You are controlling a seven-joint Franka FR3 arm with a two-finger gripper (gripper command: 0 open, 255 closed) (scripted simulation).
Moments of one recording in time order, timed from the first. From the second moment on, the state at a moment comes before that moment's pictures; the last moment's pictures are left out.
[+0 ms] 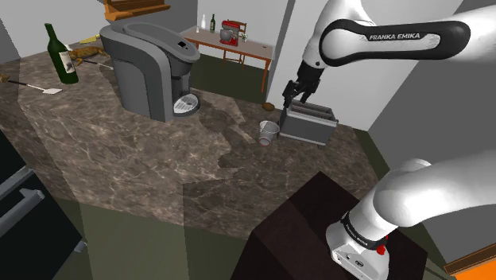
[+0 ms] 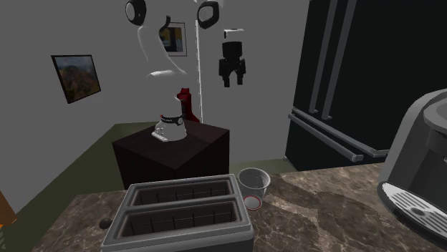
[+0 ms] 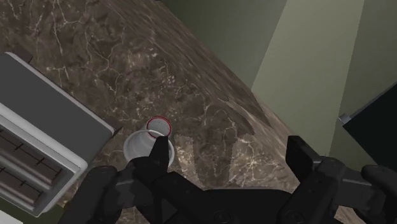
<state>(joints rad) -0.06 -0.51 -0.02 -2.40 -0.05 2.00 0.07</state>
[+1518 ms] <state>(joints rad) -0.13 0.33 -0.09 -2.09 -0.13 2.46 -0.01</state>
